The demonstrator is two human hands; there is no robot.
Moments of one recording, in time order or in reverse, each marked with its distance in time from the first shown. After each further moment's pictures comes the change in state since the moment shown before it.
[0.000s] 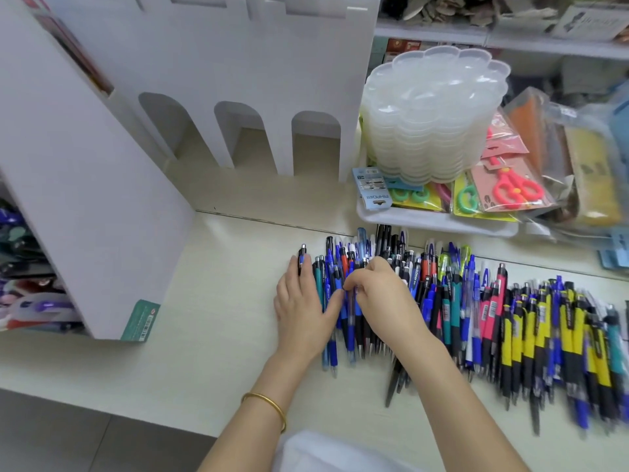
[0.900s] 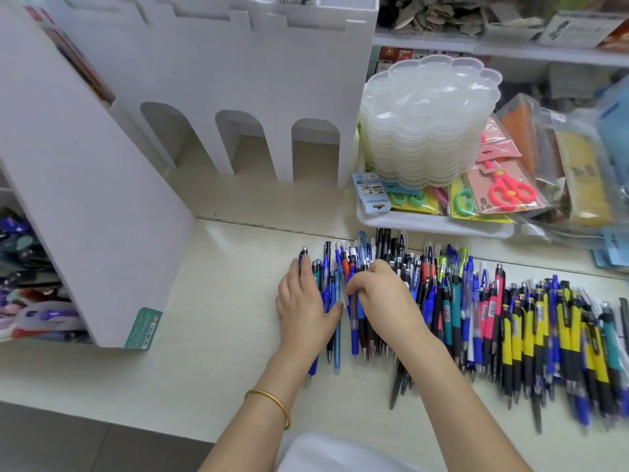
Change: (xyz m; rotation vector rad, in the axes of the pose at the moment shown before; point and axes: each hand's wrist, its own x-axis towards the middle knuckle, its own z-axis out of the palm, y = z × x) left_hand 0.007 0.000 -0.003 0.030 -0.017 0.000; right_hand -0.001 -0.007 -0.003 -0.084 0.013 -0.033
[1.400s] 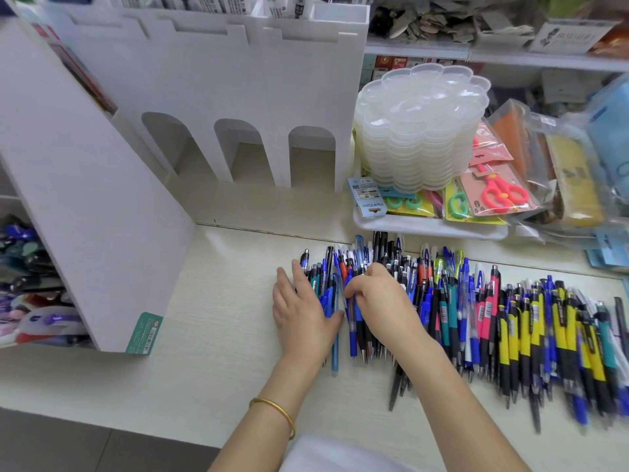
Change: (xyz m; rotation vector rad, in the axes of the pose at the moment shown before) left_hand -0.008 0.009 0.000 0.063 0.028 -0.117; right_hand -0.002 0.001 -0.001 -0.071 0.009 -0.025
